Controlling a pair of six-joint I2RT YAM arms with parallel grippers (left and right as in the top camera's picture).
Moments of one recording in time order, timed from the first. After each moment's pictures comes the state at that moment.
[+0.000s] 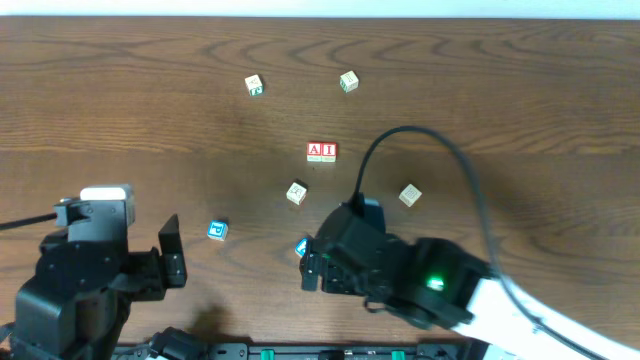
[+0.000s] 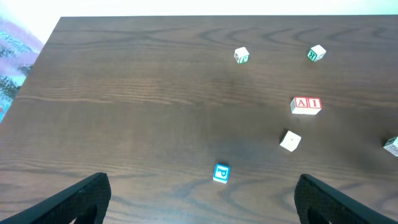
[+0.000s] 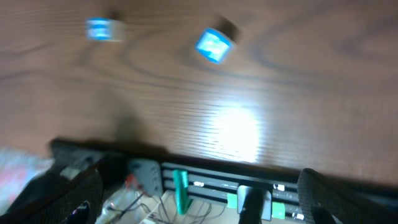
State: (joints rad) left arm -0.43 0.76 1.47 -1.41 -0.36 -0.26; right arm 1.07 1.27 1.18 -1.06 -0.02 1.23
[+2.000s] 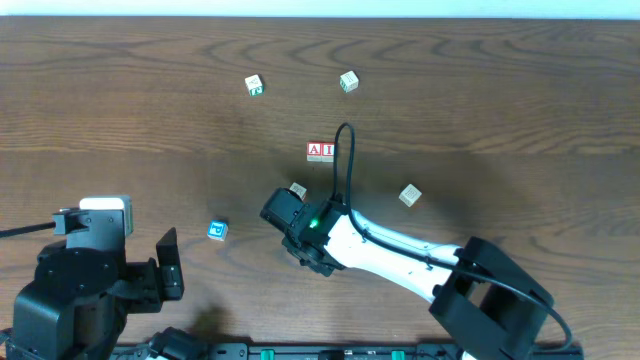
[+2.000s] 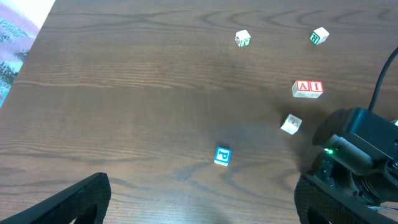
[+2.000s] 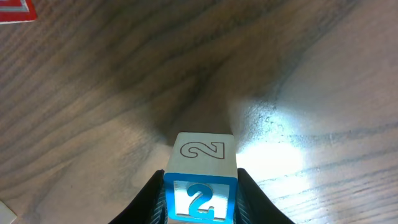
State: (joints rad) left arm -0.43 0.76 1.49 -1.48 -0.35 -0.28; right arm 0.98 1.85 1.15 -0.72 0.01 1.63
